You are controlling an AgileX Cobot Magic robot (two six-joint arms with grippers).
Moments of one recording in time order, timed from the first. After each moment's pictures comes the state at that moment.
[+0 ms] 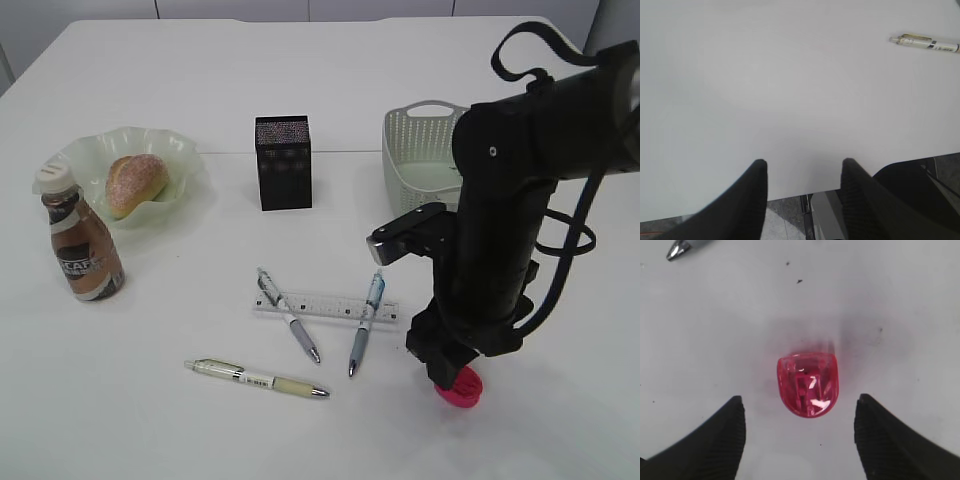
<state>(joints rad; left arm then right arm) -0.12 1.00 -0.95 -0.05 1.24 -0.05 0.45 1.90 -1.20 0.04 0.99 -0.20</state>
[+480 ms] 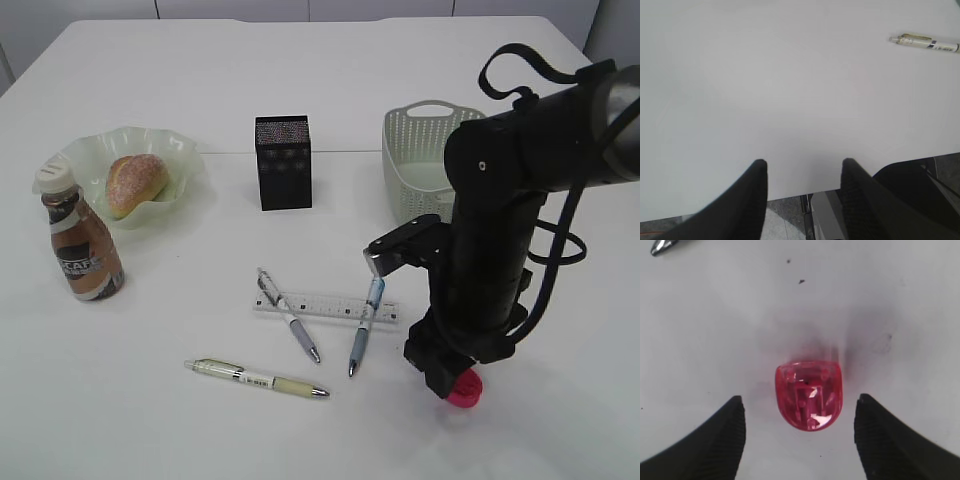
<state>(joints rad) -0.12 1.00 -0.95 -0.05 1.24 -0.05 0.45 1.94 -1.20 0.04 0.97 -0.22</state>
